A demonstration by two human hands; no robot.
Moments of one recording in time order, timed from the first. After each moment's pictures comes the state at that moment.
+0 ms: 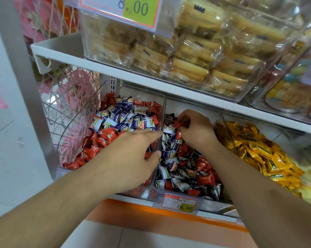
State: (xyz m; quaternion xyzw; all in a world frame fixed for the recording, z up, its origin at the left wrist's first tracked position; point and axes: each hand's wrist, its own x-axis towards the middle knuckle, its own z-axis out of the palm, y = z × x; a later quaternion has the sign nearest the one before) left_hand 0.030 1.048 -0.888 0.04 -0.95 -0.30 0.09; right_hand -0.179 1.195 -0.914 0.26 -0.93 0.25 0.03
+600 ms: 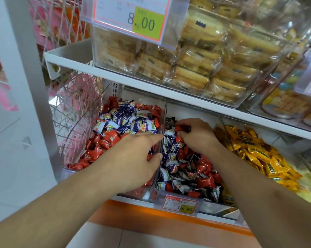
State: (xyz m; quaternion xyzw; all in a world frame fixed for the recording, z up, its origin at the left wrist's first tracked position) left_hand 0.030 1.048 -0.886 0.05 -0.95 -0.30 0.08; right_hand -0.170 1.198 -0.899 0.25 -0.94 0.23 -0.03
